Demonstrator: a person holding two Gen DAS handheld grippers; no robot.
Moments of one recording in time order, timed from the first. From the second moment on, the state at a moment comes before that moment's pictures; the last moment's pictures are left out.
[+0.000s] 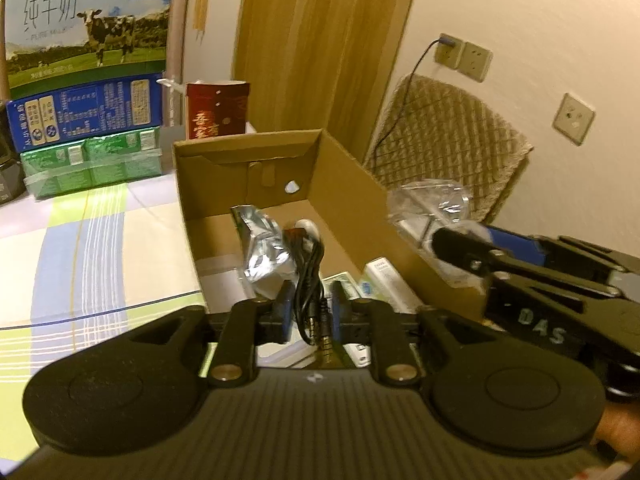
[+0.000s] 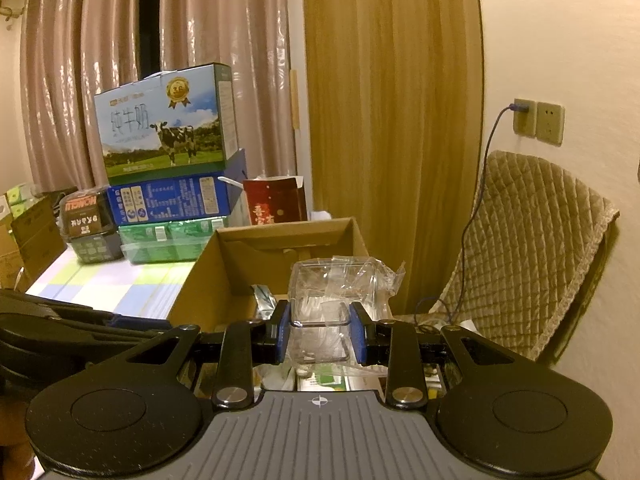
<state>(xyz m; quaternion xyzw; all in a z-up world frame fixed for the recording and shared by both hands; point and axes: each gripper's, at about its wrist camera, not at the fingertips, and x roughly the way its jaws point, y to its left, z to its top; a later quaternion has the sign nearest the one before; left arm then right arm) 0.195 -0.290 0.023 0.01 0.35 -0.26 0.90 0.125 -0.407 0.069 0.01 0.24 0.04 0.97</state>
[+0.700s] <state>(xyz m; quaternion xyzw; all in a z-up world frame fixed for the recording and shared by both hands) 0.196 -0.259 0.022 -0.01 0.36 -0.23 0.91 0.139 -0.400 0.064 0.02 0.25 0.05 0.97</state>
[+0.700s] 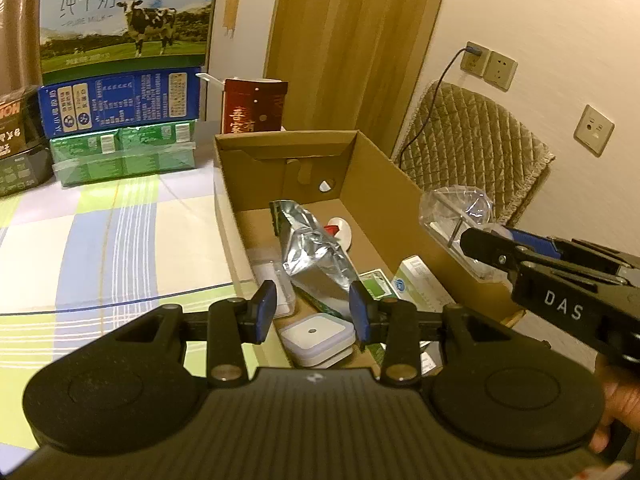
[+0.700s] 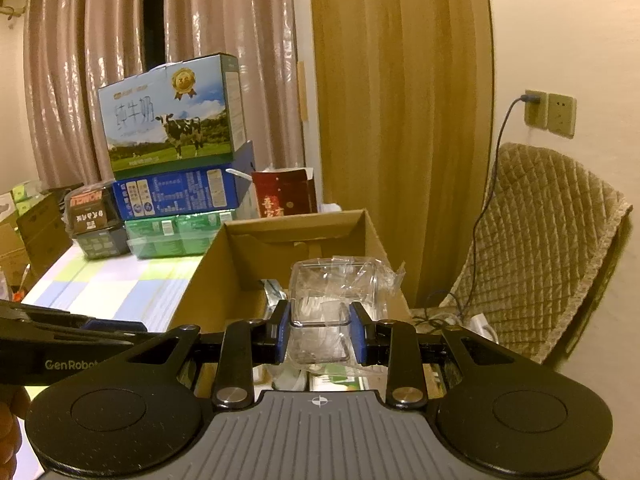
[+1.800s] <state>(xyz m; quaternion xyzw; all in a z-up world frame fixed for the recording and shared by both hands) 0.128 -0.242 0.037 0.00 0.35 -0.21 0.91 0.061 -0.432 0.090 0.05 0.29 0.04 0.96</state>
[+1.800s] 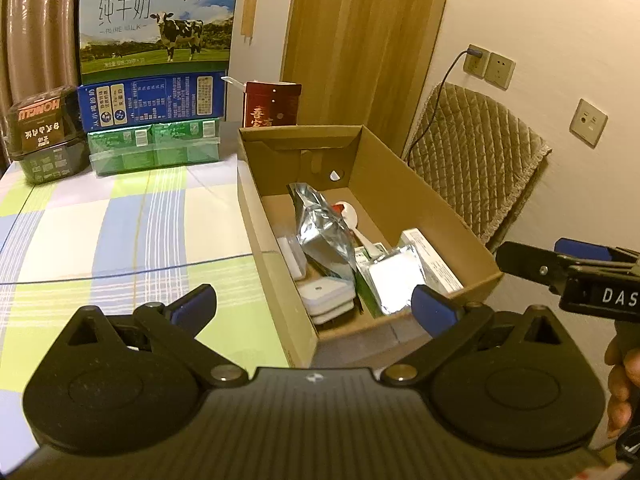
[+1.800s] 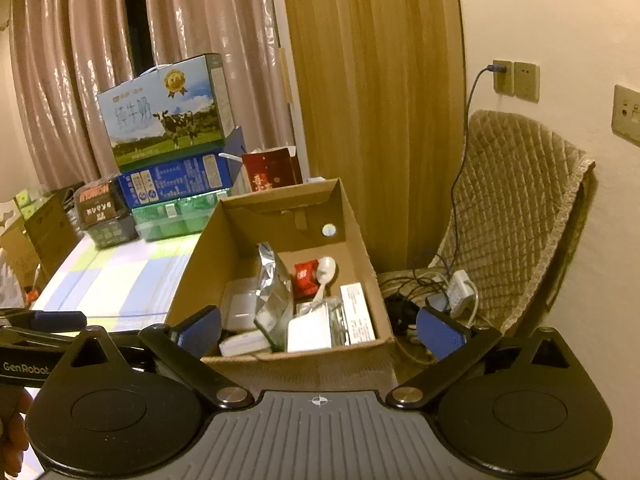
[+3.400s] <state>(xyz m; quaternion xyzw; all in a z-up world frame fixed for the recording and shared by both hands) 0.041 -0.229 0.067 0.00 0.37 -0.15 0.92 -0.011 -0.412 0.114 0.01 0.33 0.06 0.94</state>
